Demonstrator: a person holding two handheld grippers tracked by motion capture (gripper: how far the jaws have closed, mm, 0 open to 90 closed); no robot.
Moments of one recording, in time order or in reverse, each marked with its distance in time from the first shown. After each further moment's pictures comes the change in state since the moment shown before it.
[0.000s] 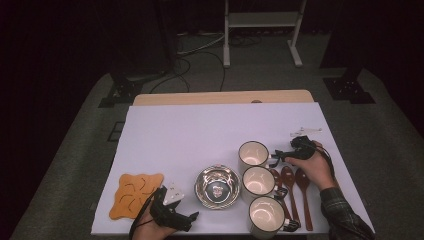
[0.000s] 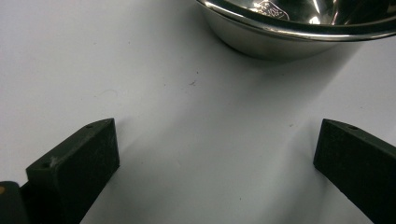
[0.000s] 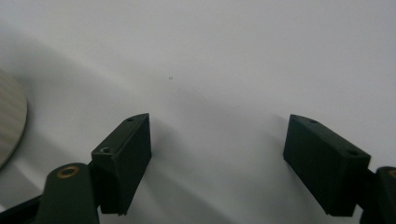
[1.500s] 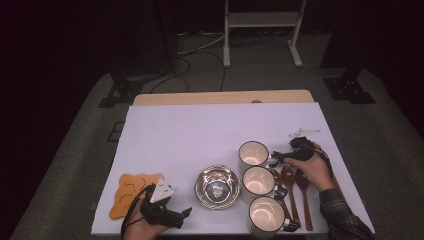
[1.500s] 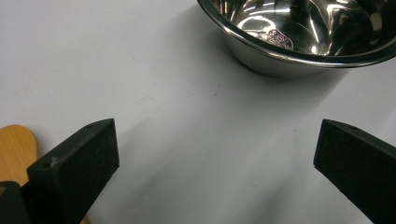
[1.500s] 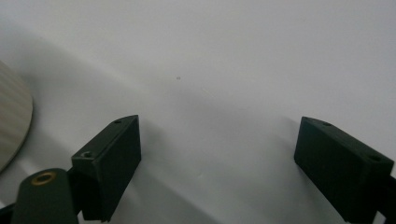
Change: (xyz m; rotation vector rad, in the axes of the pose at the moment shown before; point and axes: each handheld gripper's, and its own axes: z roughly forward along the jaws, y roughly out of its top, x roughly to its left) left arm 0.015 0.001 -0.025 -0.052 0.004 -0.033; right arm 0.003 -0.001 0.002 -0.008 0.005 -0.017
